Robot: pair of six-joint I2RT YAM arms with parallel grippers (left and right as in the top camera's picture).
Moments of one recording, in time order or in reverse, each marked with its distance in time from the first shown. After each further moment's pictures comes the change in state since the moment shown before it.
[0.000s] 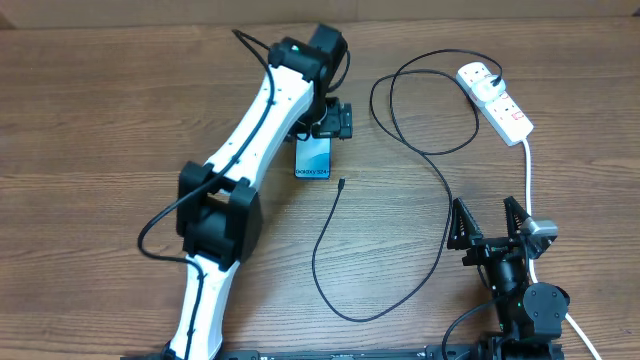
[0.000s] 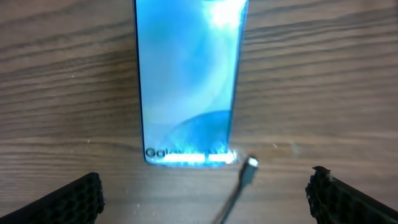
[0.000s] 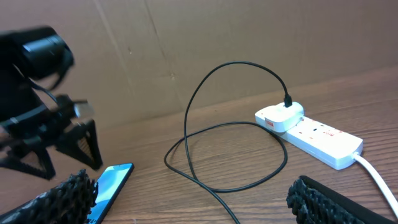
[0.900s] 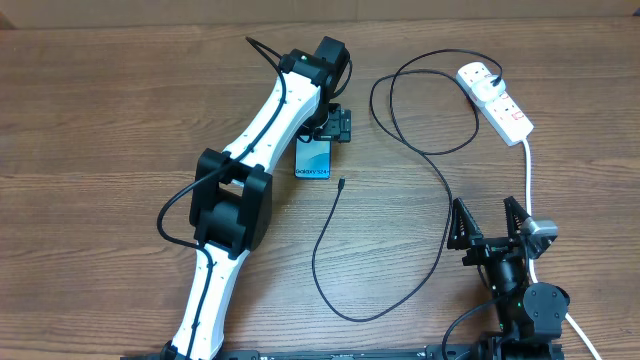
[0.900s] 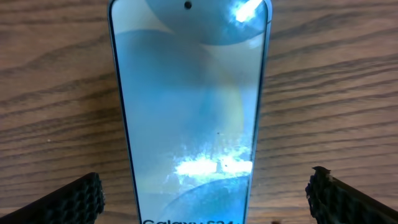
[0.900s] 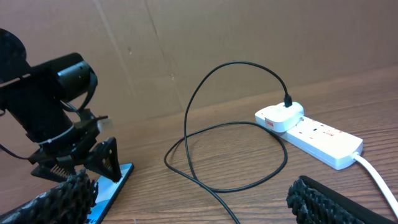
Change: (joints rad) left arm 0.005 0.108 -0.006 0.117 -0.048 0.063; right arm 0.000 0.000 0.000 0.000 0.000 0.000
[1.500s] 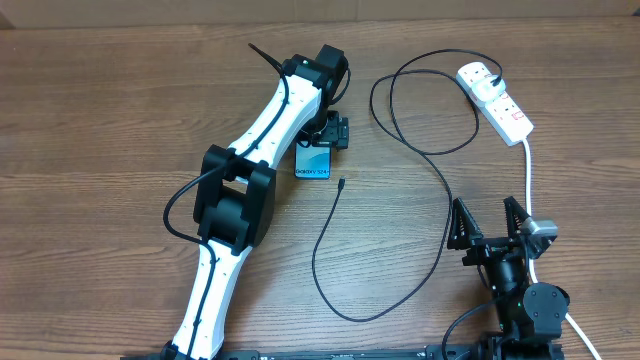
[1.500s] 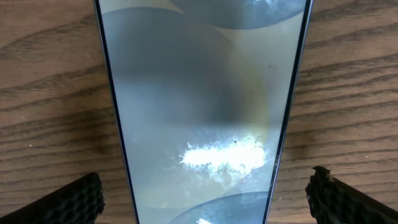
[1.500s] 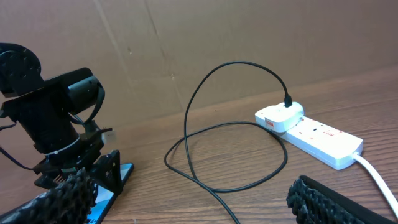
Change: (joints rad) left arm 0.005 0.040 -0.004 -0.011 0.000 0.003; right arm 0.000 0.000 0.000 0.000 0.000 0.000
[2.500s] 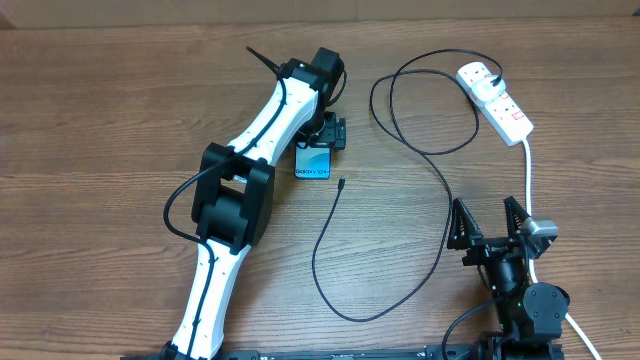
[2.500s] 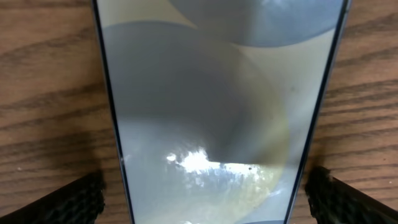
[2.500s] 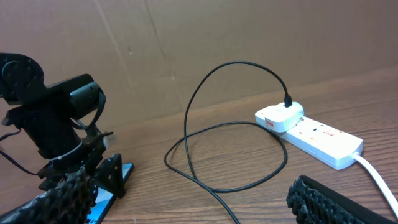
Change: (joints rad) left arm 0.013 0.002 -0.053 0.068 0.003 0.000; right arm 0.000 0.000 0.000 0.000 0.000 0.000
